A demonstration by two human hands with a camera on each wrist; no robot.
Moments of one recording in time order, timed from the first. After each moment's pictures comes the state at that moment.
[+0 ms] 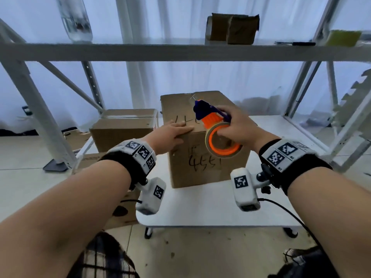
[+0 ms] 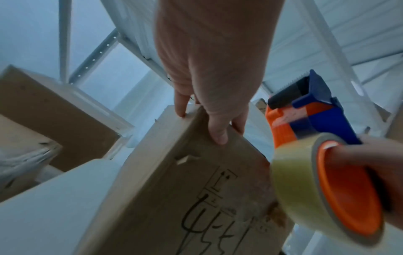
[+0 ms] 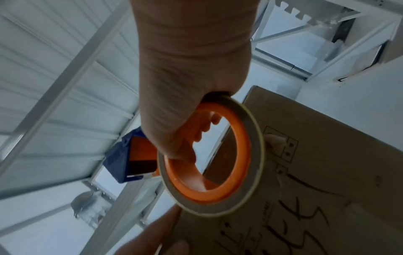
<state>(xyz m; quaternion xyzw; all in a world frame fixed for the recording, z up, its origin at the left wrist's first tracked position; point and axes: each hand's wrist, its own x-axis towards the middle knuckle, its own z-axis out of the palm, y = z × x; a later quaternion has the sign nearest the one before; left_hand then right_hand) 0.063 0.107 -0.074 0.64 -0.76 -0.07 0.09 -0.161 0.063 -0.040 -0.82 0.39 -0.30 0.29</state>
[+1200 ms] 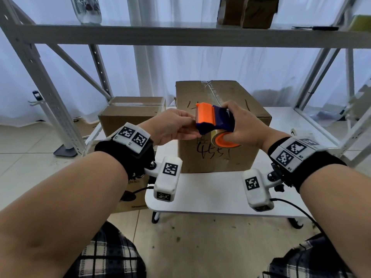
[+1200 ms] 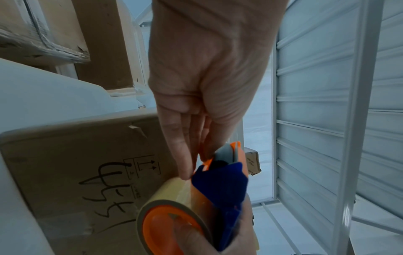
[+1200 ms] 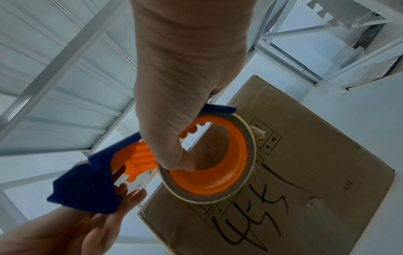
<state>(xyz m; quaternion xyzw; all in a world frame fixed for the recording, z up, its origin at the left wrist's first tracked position) 0.048 0.156 -0.043 0.55 -0.45 -0.55 0.44 -0.158 0.068 -0.064 -0.90 0.31 -0.23 0.19</state>
